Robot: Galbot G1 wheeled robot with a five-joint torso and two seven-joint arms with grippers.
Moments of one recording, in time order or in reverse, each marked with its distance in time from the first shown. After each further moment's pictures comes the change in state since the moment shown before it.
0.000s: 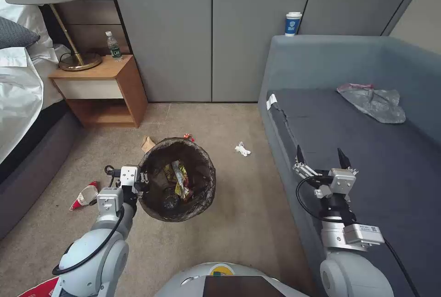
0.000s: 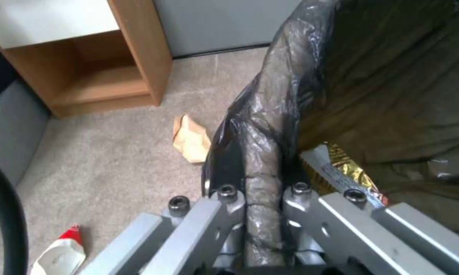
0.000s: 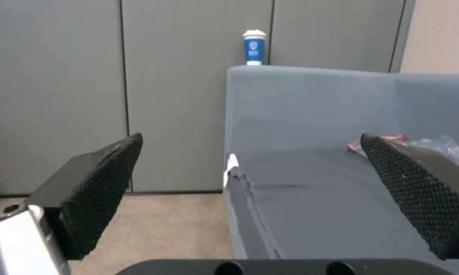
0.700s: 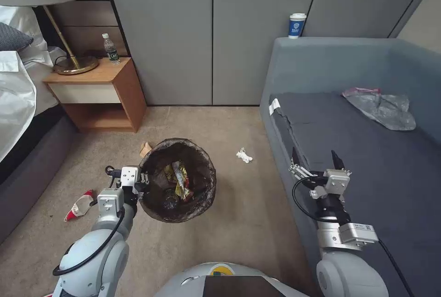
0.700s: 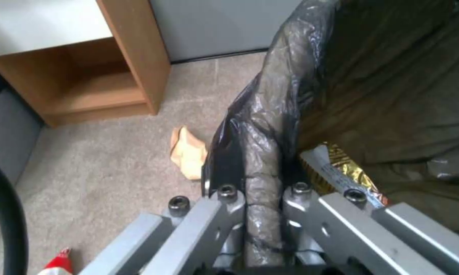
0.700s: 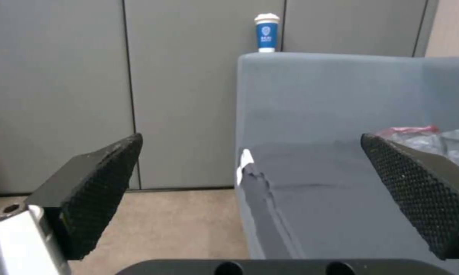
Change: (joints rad) left arm 0.006 -0.003 0.003 -0.001 0.008 0.000 0.002; right arm -0.003 -0.010 -0.030 -0.011 0.010 -0.018 0.007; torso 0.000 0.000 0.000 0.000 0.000
